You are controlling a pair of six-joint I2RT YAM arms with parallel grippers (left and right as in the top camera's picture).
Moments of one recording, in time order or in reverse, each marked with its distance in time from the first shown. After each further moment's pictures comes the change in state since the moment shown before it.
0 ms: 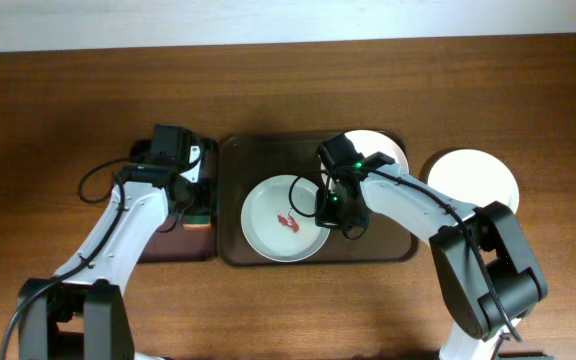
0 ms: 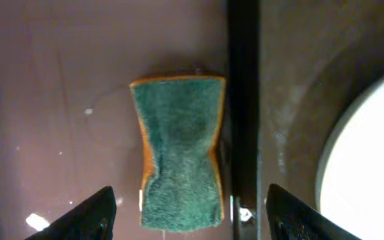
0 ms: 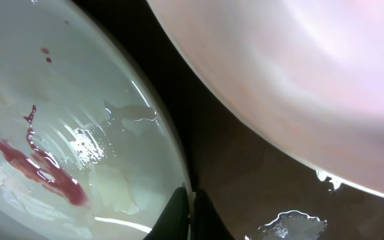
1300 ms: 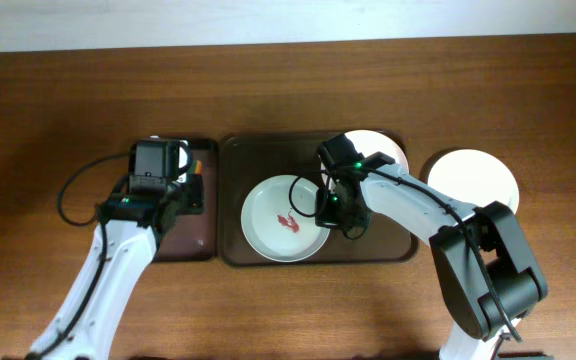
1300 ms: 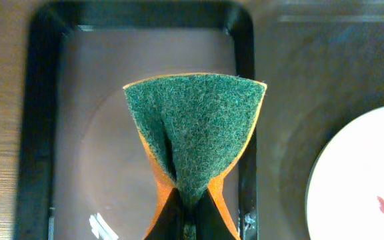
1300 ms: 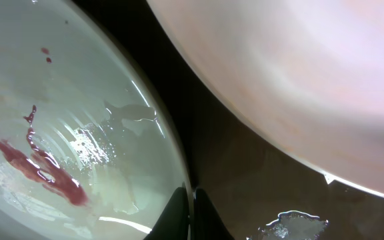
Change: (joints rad) left arm 0.000 -0.252 -0.124 0.146 -0.085 -0.028; right arm 0.000 0.000 0.000 0.000 0.000 0.000
